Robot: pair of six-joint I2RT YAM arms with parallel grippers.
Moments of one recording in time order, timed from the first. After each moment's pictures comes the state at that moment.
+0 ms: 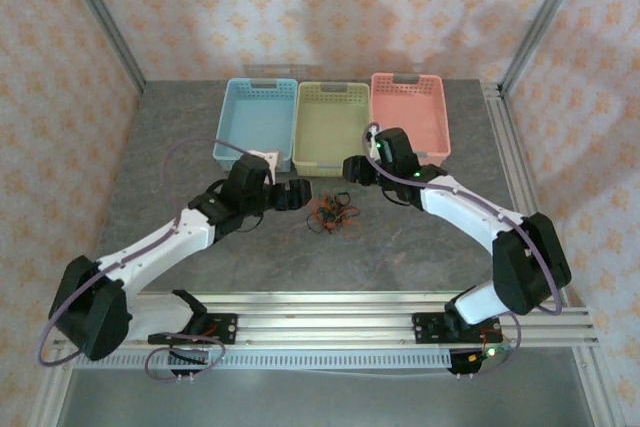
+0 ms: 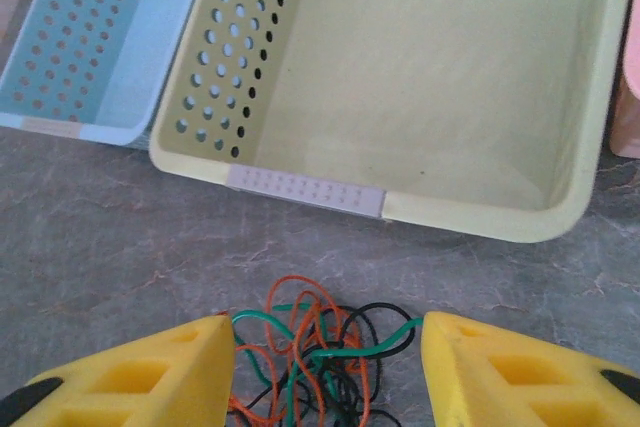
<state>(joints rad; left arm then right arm) -0.55 1.24 0.80 -0.24 0.11 -0.59 0.52 1.46 0.98 -0.24 -0.17 0.47</state>
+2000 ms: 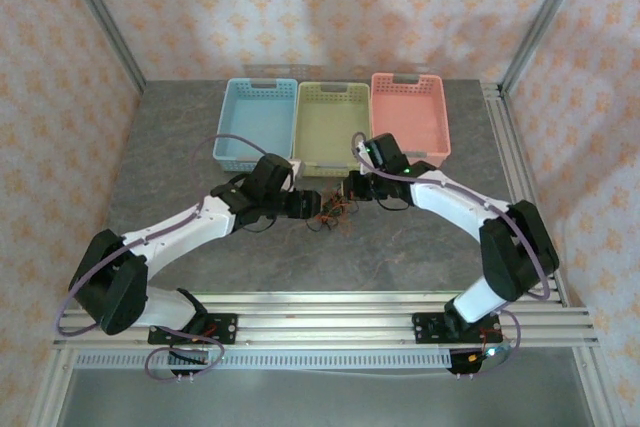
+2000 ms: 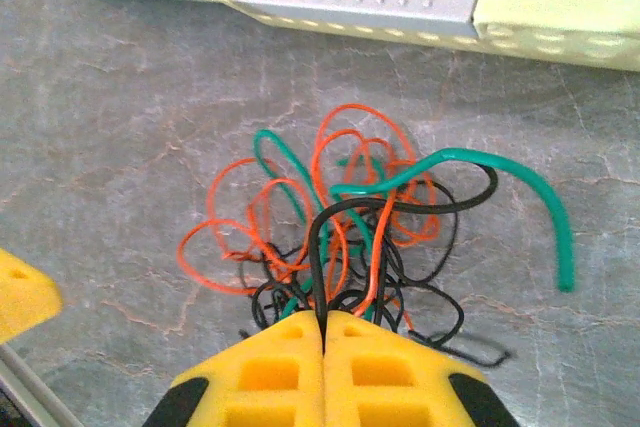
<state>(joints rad) -0.61 1.38 0.90 -0.37 0.17 -0.55 0.53 1.54 1.01 -0.37 -0.34 0.48</state>
